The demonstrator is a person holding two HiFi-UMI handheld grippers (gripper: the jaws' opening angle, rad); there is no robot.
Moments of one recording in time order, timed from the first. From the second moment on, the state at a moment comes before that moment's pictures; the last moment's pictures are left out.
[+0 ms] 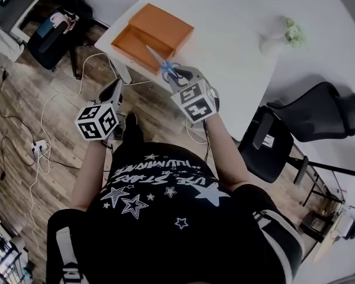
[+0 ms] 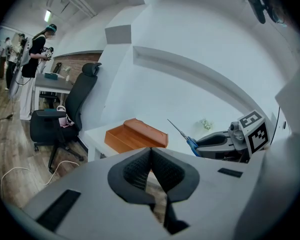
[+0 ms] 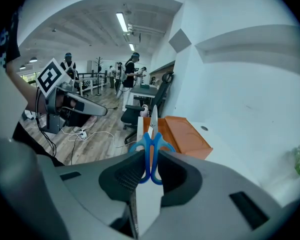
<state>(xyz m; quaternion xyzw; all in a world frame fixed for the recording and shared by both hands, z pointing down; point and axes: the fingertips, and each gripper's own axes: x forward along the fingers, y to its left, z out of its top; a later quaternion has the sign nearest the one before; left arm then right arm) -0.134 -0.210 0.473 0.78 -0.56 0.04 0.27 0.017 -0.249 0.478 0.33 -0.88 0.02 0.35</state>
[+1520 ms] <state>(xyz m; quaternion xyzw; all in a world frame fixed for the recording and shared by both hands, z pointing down) -0.050 -0.061 0.473 0.76 -0.59 0.02 0.27 0.111 -0.095 0.510 0.31 -0.89 0.04 0.33</state>
